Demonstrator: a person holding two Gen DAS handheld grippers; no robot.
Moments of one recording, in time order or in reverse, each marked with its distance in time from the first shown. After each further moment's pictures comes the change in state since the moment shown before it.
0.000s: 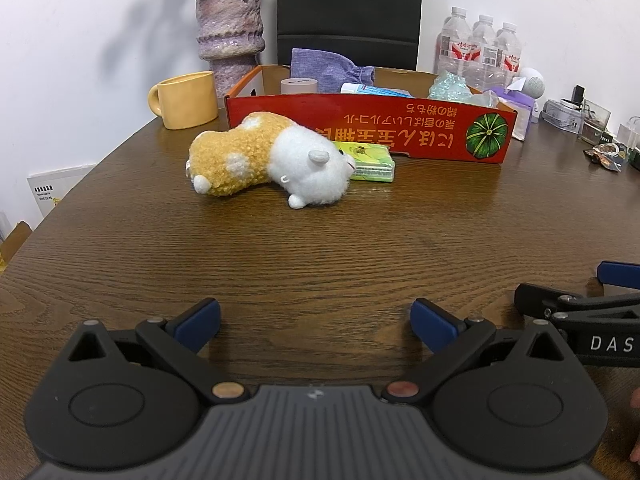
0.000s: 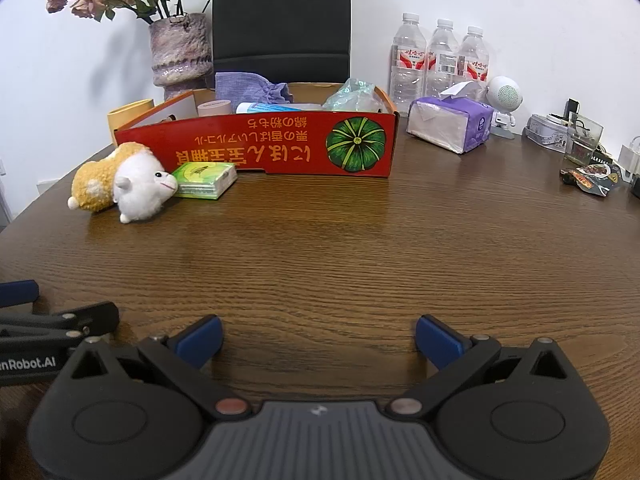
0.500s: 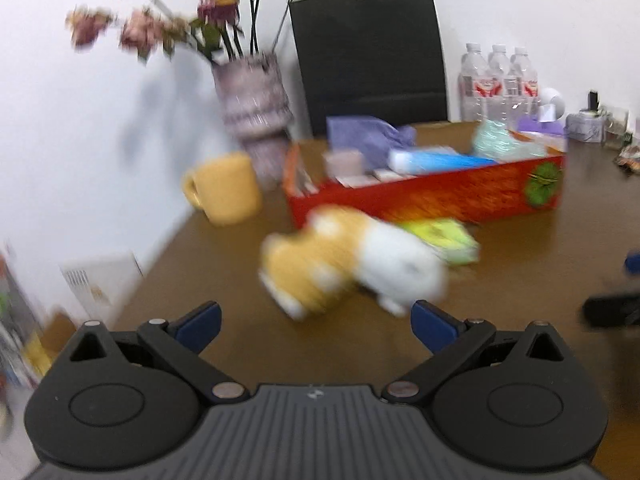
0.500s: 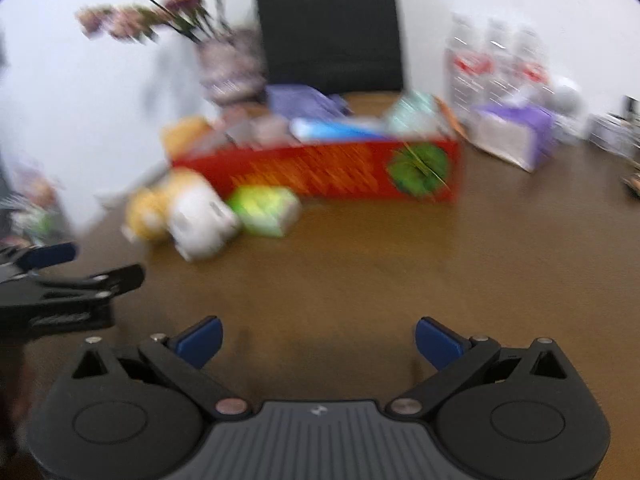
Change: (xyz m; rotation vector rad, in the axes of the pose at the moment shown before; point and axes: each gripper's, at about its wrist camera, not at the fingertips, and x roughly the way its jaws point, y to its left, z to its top) left arm 0.015 0.057 0.058 0.195 -0.174 0.119; right arm 0.009 -0.002 0.043 -0.014 -0.027 0.277
